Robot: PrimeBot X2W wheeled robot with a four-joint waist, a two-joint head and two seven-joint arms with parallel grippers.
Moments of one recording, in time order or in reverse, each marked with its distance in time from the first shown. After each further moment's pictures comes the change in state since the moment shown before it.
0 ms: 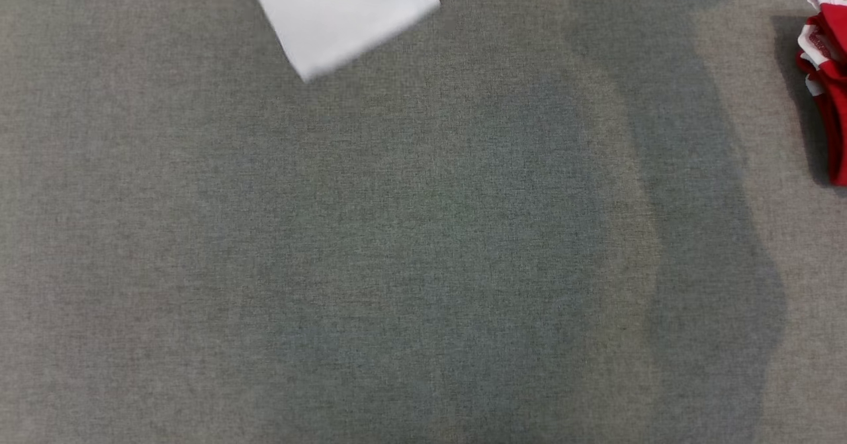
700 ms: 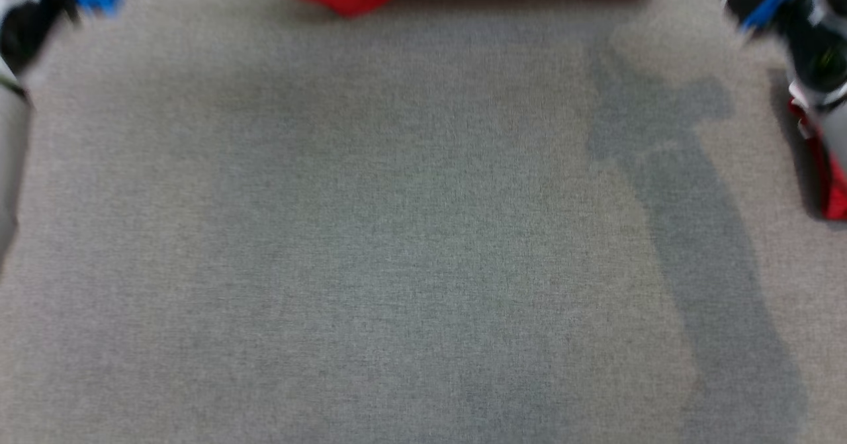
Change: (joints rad) left arm 0.210 0.097 -0.362 0.050 -0.284 -0.001 0.236; right arm 0.260 -0.098 0.324 0.017 0.169 0.000 0.108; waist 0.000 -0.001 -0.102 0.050
